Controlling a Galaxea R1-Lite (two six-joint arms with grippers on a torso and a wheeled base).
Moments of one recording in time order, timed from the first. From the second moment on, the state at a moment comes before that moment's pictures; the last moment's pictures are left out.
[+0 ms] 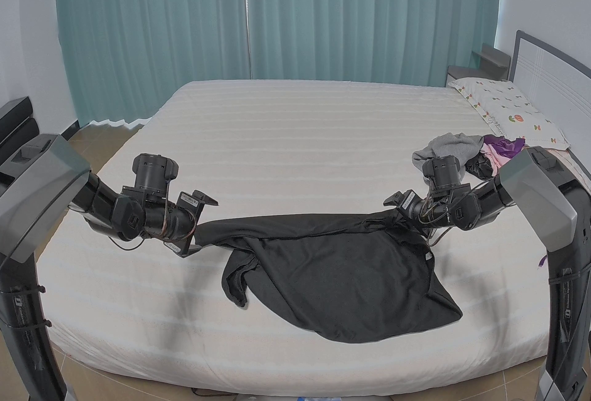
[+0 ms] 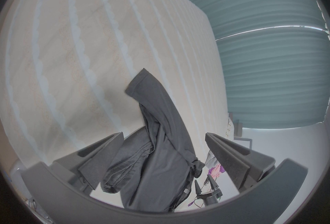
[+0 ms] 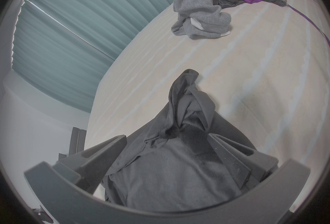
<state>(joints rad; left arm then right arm) -0.18 2.18 -1.15 -0.29 -0.18 -1.30 0.22 2.44 -1.44 -0.29 0.06 0.85</state>
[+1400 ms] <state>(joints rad) -0.17 2.19 -1.01 -0.43 -0.09 -1.32 0.20 2.83 -2.00 -0.55 -0.11 0.77</state>
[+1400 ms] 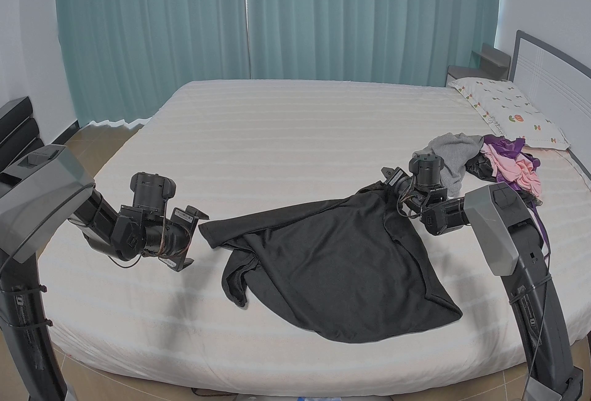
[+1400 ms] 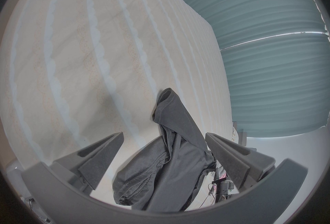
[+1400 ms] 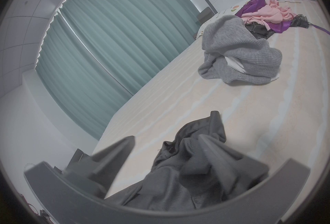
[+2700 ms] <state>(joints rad) -0.17 2.19 -1.00 -0.43 -0.10 -1.31 0.27 2.49 -1.35 -0.52 -0.02 0.63</state>
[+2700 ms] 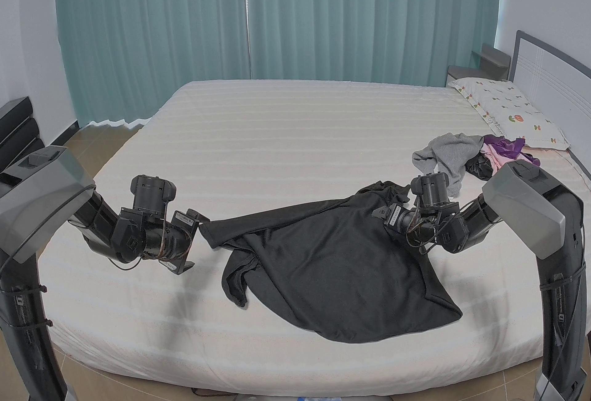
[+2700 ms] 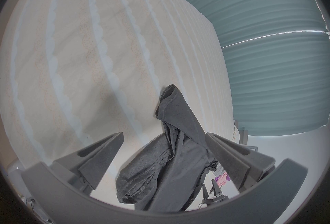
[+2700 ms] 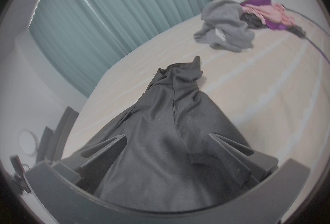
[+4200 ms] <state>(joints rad) -0.17 2.19 -1.00 -0.43 -0.10 -1.31 0.24 2.55 -1.46 -0.43 -0.08 1.02</state>
